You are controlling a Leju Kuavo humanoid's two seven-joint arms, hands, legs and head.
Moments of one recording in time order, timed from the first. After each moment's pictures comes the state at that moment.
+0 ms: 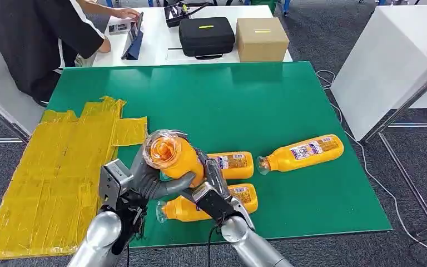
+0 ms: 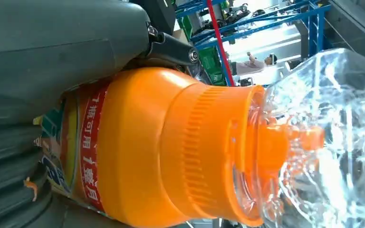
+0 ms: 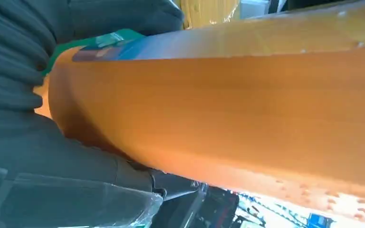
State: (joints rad) left arm -0.28 -0.13 -0.56 -1.51 0.04 -0.01 -0.26; right arm -0.28 0.17 0.60 -1.10 0.19 -0.32 -0.57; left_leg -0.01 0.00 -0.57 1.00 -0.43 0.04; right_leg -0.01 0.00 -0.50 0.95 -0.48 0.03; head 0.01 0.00
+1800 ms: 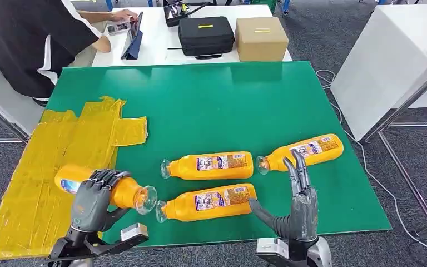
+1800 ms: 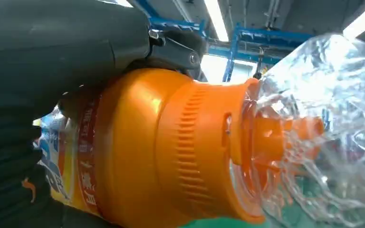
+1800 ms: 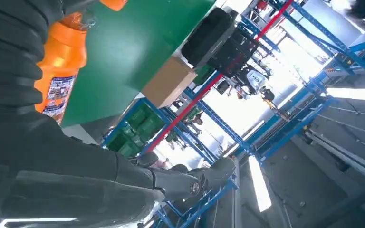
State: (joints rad) left arm 0.00 0.00 -0.22 -1.51 -1.20 0.50 -0.36; right arm 0.22 -0.06 0.30 -1.75 0.62 -0.70 -0.49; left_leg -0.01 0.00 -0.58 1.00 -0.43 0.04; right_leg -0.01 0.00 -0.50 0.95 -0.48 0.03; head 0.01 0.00
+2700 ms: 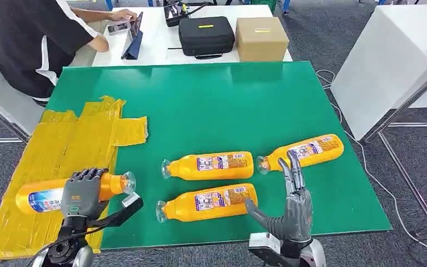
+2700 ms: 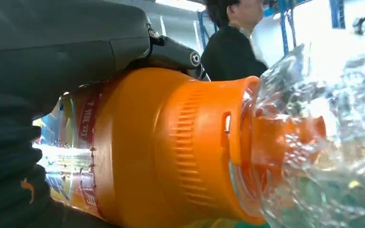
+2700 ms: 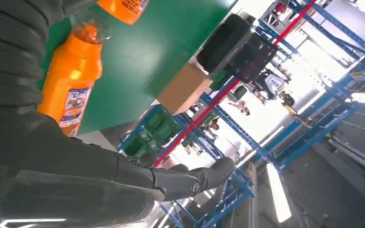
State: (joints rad) left arm -0.08 -0.02 -0.15 -1.38 -1.53 0.35 0.10; right arm 0.23 -0.02 0.31 -1.73 0.68 -0.70 -0.40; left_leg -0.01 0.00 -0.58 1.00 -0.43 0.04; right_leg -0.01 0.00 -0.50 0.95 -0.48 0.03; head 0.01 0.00
